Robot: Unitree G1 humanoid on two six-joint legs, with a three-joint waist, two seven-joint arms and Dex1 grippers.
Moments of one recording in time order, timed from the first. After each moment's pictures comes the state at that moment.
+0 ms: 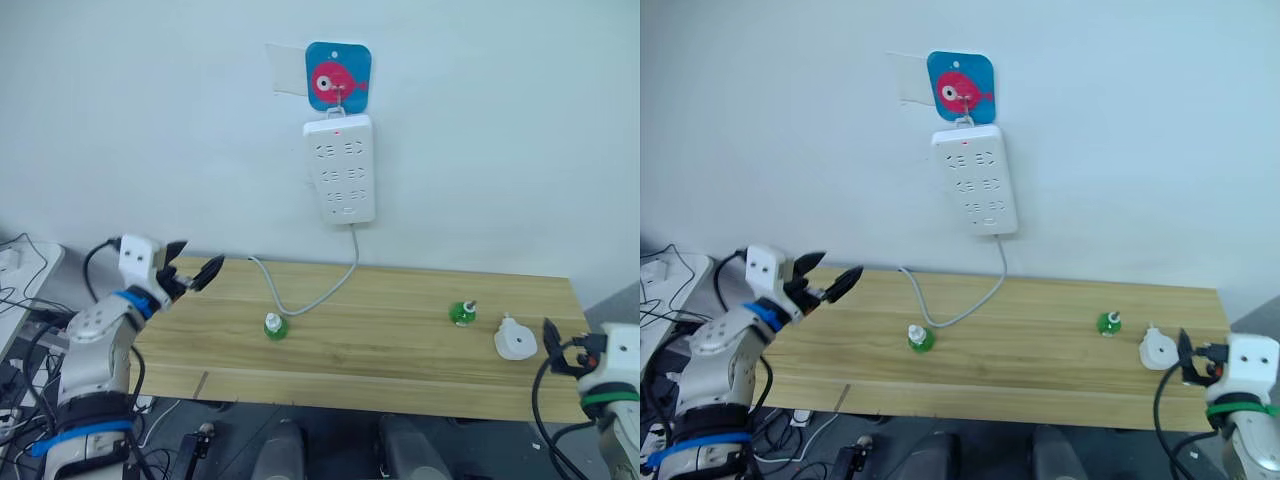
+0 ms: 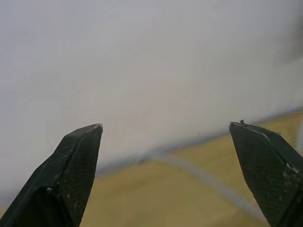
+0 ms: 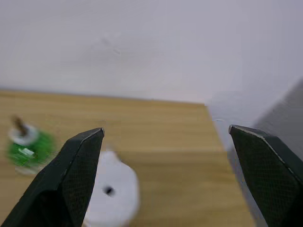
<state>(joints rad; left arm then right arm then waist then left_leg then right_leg) -0.18 0.58 0.34 0.34 -0.30 0.08 -0.73 0.42 -0.34 -0.45 -0.30 0.22 0.19 0.17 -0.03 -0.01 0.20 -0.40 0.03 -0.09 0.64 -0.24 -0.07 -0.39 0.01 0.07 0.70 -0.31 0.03</state>
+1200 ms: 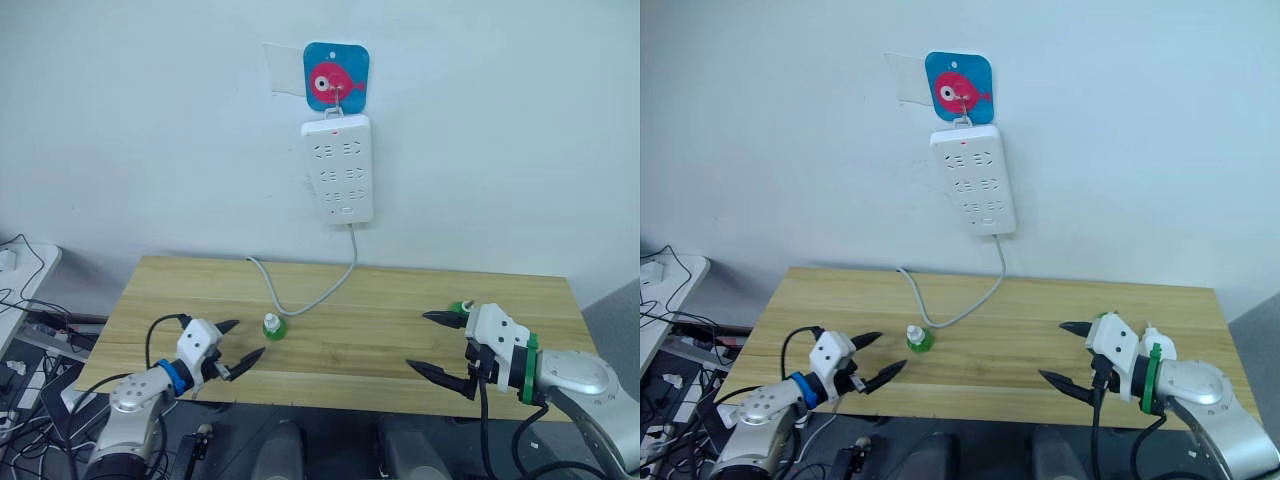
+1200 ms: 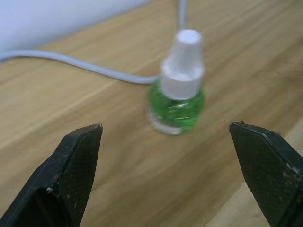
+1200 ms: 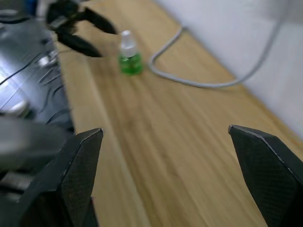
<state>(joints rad) -0.04 0.49 0.09 0.52 -0.19 -0.29 -0.95 0.14 -0.76 0.03 -0.53 0.37 0.36 0.87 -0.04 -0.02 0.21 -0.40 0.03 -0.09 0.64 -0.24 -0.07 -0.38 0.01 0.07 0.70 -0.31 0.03</state>
